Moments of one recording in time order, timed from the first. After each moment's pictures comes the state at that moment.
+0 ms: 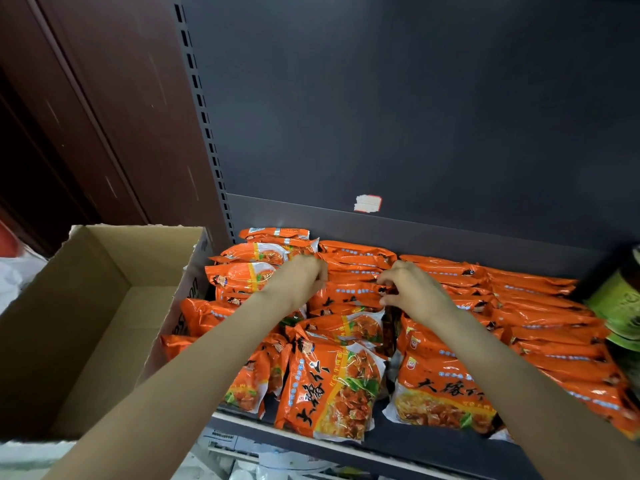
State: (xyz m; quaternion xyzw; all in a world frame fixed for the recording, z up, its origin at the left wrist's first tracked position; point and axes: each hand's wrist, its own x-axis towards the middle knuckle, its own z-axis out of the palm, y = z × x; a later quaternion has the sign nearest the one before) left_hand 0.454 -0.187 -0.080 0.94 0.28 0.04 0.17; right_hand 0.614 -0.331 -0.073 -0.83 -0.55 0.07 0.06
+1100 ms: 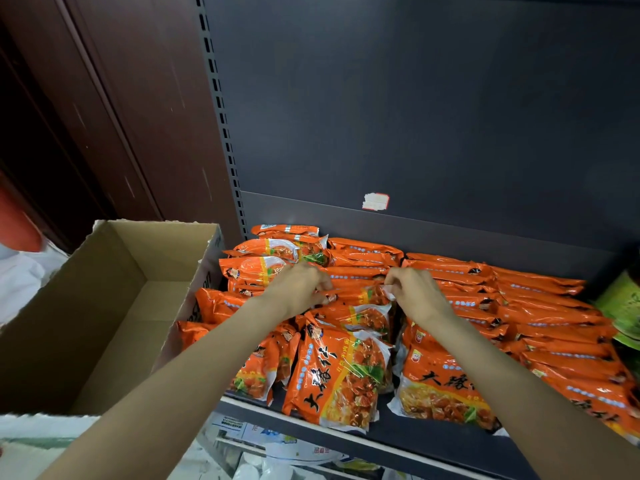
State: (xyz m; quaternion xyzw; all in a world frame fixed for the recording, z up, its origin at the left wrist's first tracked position) left_hand 0.429 -0.198 -0.083 0.96 0.25 0.01 0.15; right_hand 0.601 -0.335 -0.086 -0.85 -0.49 0.06 0.16
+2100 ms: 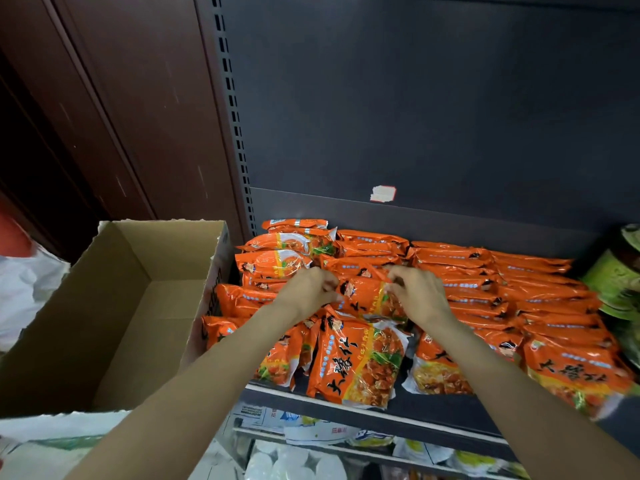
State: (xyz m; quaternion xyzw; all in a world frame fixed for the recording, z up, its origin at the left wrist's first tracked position) left_hand 0.400 -0.208 -0.090 0.91 0.28 0.05 0.31; right_hand 0.550 -0.347 -0.078 -0.86 -0.47 0.06 0.18
